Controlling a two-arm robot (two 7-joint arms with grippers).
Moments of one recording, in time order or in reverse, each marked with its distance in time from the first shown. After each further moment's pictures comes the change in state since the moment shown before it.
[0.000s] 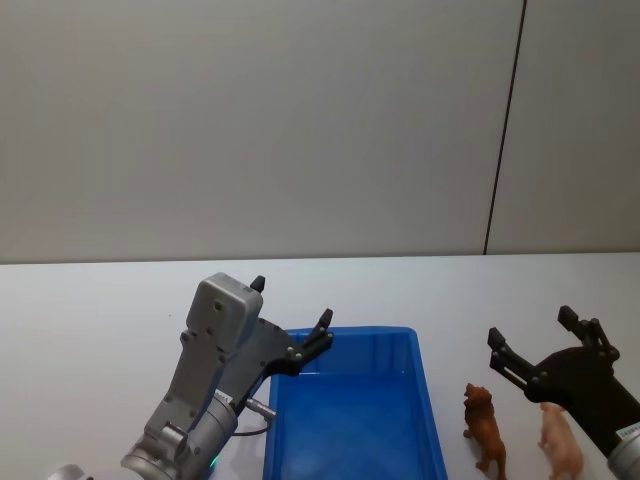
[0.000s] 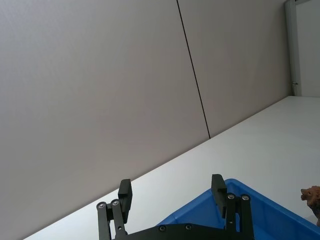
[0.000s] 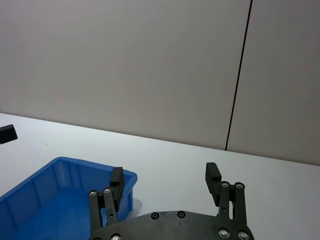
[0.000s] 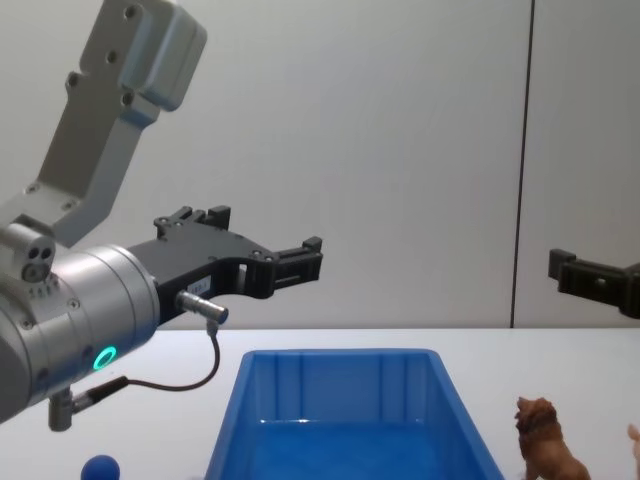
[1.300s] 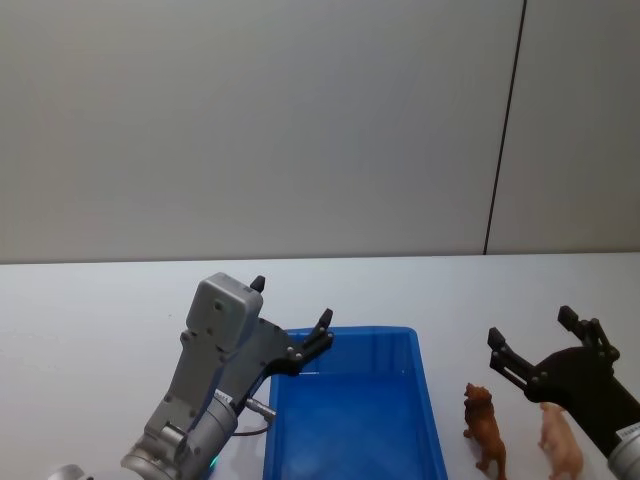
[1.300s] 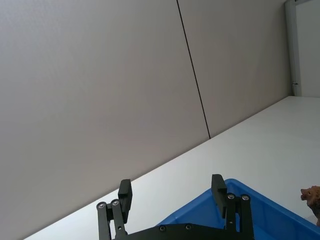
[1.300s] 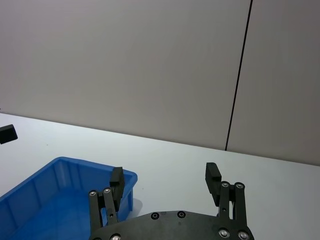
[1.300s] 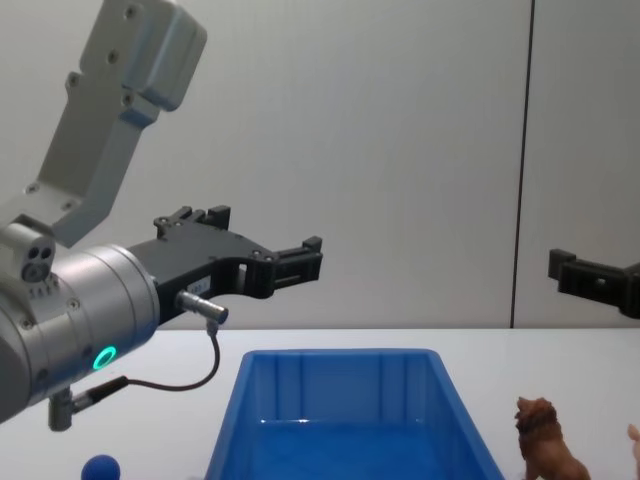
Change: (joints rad) left arm 0.000 0.000 0.000 0.000 0.000 0.000 0.000; right arm 0.000 0.000 0.000 0.000 0.000 0.000 0.000
